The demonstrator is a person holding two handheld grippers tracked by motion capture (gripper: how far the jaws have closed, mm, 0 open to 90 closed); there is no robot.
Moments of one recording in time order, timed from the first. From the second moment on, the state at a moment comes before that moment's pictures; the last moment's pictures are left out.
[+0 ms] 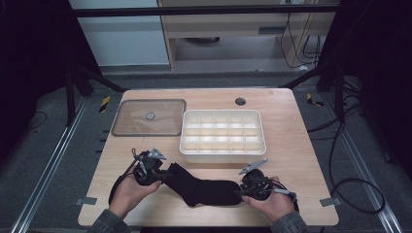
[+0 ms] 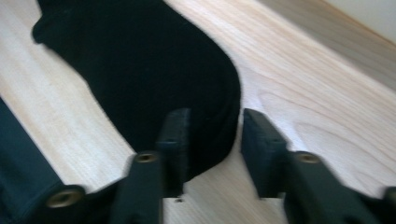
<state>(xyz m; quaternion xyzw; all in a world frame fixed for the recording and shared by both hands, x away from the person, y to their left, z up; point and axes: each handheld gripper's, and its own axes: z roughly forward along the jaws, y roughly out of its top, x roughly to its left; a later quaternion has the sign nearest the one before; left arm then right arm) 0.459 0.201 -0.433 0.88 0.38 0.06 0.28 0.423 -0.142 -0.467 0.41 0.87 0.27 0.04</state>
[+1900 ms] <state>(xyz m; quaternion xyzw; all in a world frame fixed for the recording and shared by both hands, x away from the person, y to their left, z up) 0.437 0.149 -0.387 0.90 0.32 0.05 0.31 0.435 -0.109 -0.461 0.38 0.88 0.29 0.03</state>
